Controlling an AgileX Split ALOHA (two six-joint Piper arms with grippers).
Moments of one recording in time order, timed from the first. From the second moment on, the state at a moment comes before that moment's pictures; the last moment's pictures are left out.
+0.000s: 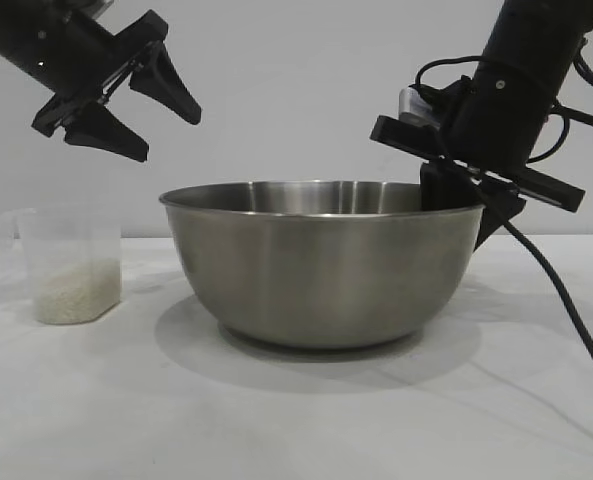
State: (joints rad) left arm -0.10 1.97 -1.26 -1.50 0.58 1.34; right arm 0.29 2.04 -1.36 0.47 0.83 -0.20
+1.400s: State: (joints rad) left arm -0.10 1.97 -1.26 -1.53 0.59 1.34; right arm -0.09 1.14 -1.32 0.18 1.14 -0.20
